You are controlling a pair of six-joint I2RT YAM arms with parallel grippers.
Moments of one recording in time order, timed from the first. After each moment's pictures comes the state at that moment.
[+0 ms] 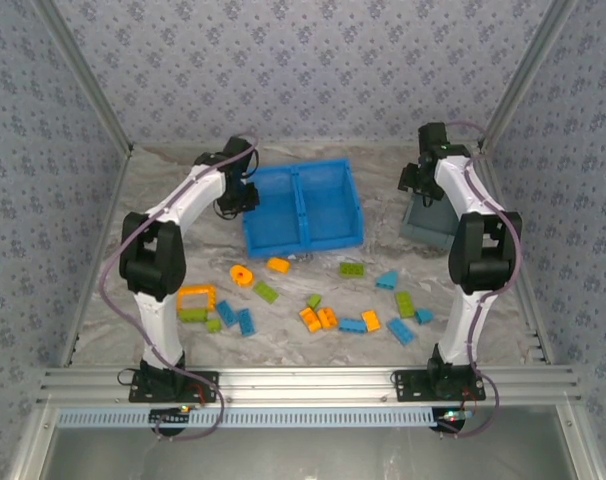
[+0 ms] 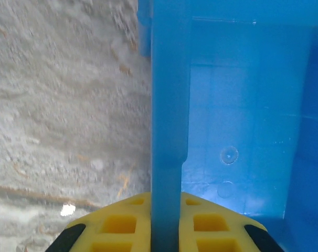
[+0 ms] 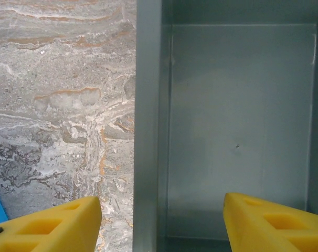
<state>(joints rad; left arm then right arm) -0.37 1.97 1.67 -0.94 -0.03 -0.52 0.04 1.99 1.74 -0.86 0.08 0.31</state>
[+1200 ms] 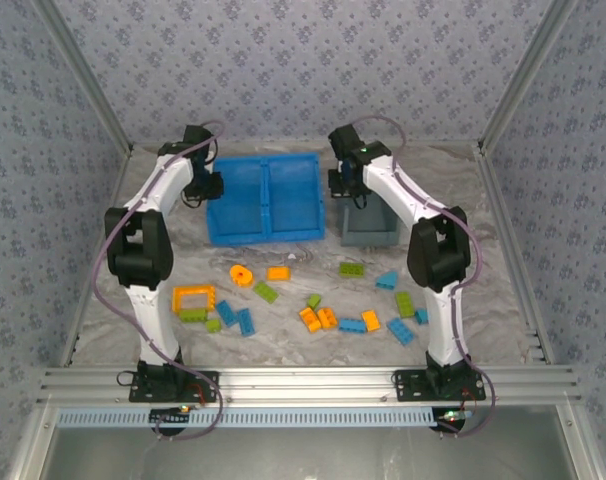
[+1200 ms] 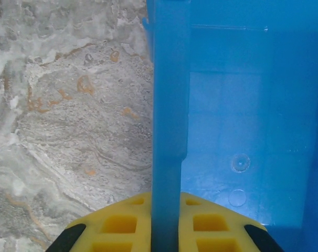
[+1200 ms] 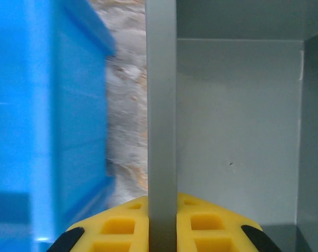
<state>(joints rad) -0.14 2.06 1.81 -0.96 -0.04 -0.22 0.45 2.14 1.99 -0.96 0.09 0.35</state>
